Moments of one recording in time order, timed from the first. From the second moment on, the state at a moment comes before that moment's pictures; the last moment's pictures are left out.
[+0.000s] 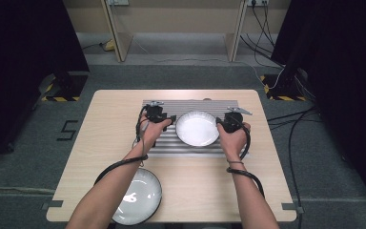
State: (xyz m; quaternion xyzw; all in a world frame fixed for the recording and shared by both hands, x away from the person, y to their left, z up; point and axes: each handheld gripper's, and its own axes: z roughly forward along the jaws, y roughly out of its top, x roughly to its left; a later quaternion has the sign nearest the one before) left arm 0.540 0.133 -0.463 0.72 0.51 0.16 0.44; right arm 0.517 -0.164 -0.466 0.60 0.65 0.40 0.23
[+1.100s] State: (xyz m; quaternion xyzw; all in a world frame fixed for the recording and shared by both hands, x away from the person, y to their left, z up) left arm 0.499 0.191 -0.445 0.72 0.48 0.18 0.47; right arm 0.493 -0.177 -0.455 0.59 0.66 0.40 0.24
